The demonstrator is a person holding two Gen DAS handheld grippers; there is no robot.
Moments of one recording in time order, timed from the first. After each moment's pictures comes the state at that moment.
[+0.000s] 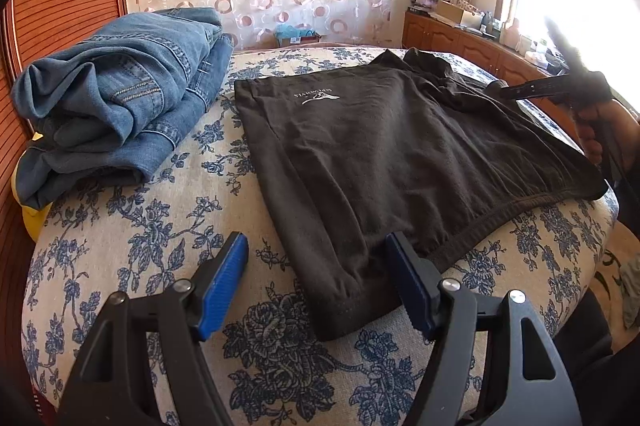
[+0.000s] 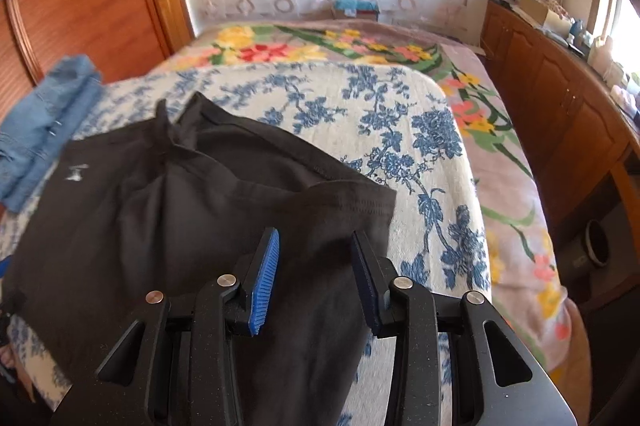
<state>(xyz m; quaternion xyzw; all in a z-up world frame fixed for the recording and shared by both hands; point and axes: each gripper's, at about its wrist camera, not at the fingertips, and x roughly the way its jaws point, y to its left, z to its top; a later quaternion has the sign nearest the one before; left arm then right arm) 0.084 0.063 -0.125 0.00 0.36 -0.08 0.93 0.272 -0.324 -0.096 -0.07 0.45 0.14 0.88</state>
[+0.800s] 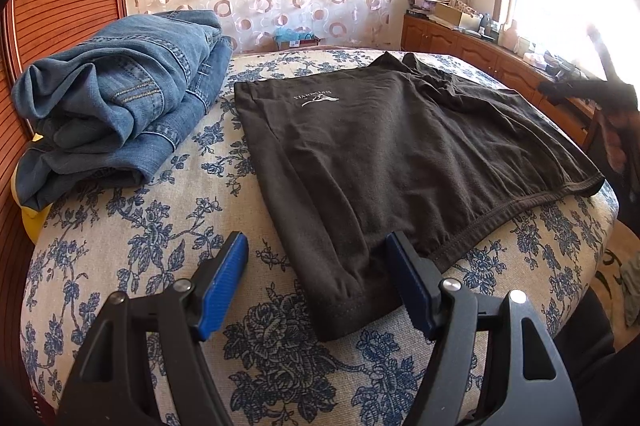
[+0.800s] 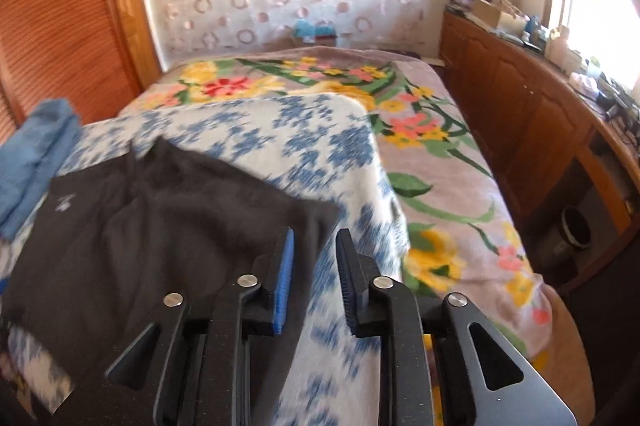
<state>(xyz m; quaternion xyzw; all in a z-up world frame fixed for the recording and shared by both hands) 0.081 0.063 -0.126 0.00 0.36 -0.08 0.93 0.230 -0.378 -0.064 -0.03 0.39 0.10 0.91</state>
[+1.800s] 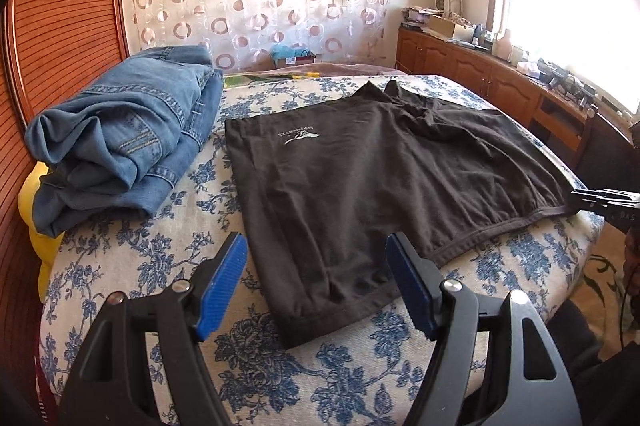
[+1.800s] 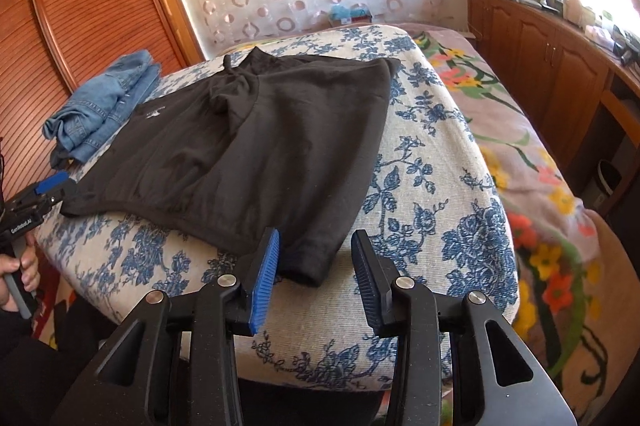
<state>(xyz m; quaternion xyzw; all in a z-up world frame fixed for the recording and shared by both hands) 0.076 0.046 -0.092 0.01 0.33 -0.08 0.94 0.084 -0.368 -0.104 0.03 0.41 0.16 0.90</state>
